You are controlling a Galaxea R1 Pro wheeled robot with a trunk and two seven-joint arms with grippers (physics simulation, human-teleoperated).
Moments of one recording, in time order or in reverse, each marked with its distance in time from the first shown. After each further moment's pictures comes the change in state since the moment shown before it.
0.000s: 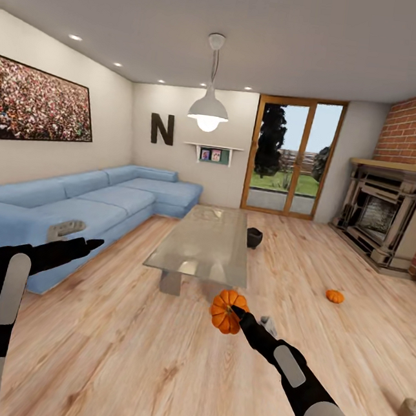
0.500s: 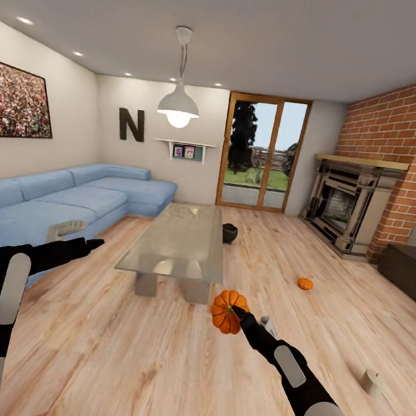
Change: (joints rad) left arm 0.000 -0.001 0.000 0.000 0.000 0.000 0.000; right arm 0.001 0.000 -0.004 0.001 -0.001 0.000 0.000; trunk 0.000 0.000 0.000
